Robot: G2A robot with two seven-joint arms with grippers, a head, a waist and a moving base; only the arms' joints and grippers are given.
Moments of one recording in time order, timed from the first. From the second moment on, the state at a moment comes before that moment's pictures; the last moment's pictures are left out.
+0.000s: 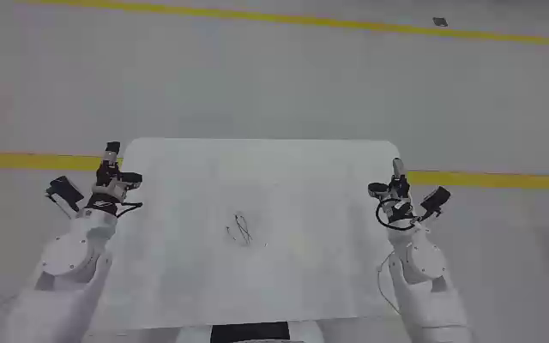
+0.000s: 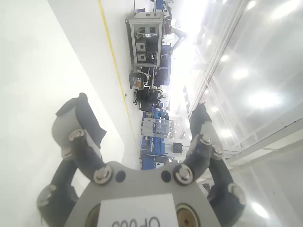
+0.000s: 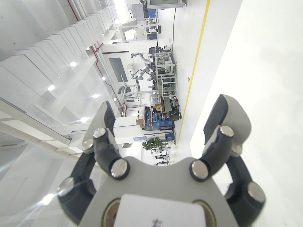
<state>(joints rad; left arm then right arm) 1.73 -1.15 -1.60 -1.80 -0.42 0.00 0.00 -1.73 -1.15 1.60 -1.80 0.42 0.00 0.00</state>
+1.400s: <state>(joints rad) 1.73 -1.13 -1.56 -1.84 -0.07 0.25 -0.24 -1.73 -1.15 1.60 -1.80 0.42 0.00 0.00</state>
